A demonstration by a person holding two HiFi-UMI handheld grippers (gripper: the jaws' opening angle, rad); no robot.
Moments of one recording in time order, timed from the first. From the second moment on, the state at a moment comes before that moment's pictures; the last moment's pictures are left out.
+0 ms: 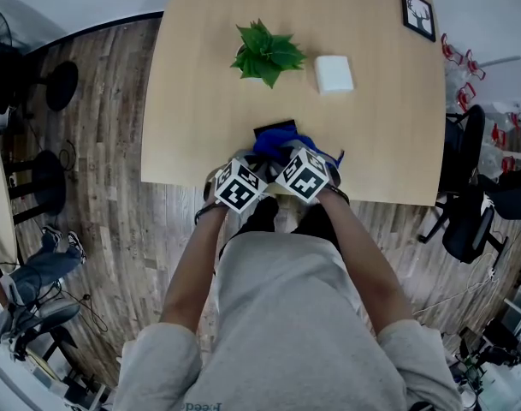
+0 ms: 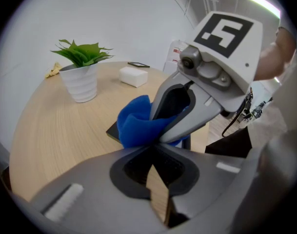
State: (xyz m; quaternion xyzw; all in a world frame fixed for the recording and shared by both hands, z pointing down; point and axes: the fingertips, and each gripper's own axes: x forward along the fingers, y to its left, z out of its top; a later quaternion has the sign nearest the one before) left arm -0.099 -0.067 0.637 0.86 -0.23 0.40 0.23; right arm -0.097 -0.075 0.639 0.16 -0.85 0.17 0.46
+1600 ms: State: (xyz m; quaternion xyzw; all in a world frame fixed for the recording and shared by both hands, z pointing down) left arm -0.100 -0.069 0.637 0.85 -0.25 0.40 0.23; right arm -0.114 0.000 0.632 0.14 -0.86 0.15 0.46
